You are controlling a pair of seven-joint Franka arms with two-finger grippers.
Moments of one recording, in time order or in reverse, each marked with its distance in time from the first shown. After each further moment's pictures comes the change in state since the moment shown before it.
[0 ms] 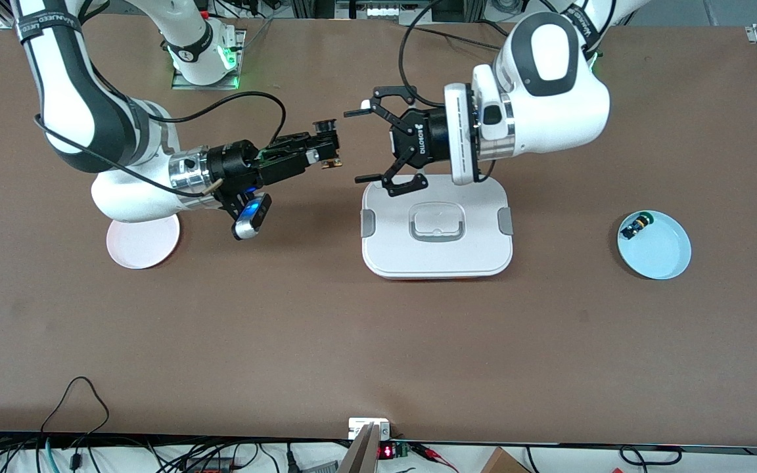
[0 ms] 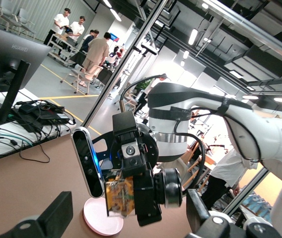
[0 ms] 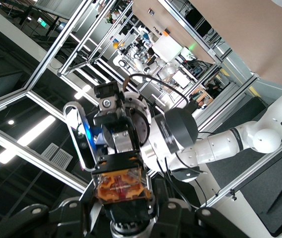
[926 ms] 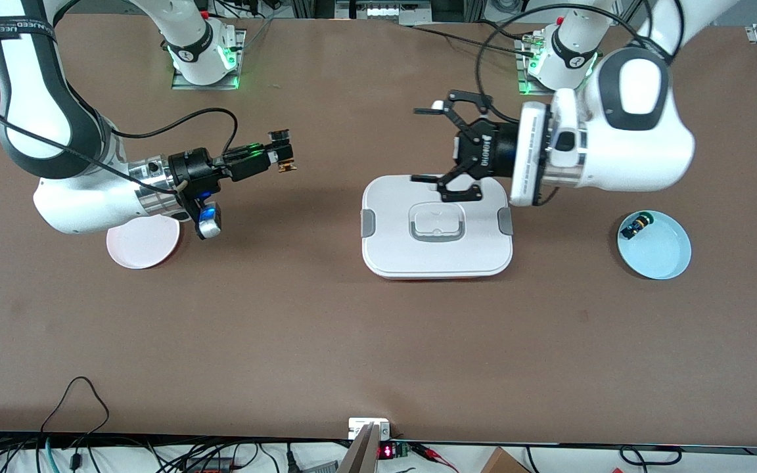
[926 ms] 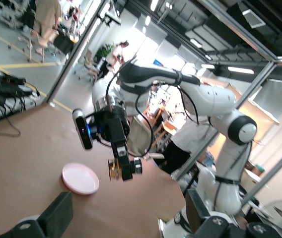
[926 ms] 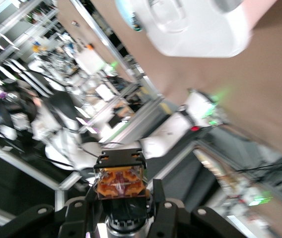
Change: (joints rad) left arm 0.242 0.000 0.013 0.015 0.301 -0.481 -0.181; right arm -0.131 -0.009 -0.008 -0.015 -0.501 -0.152 -0.168
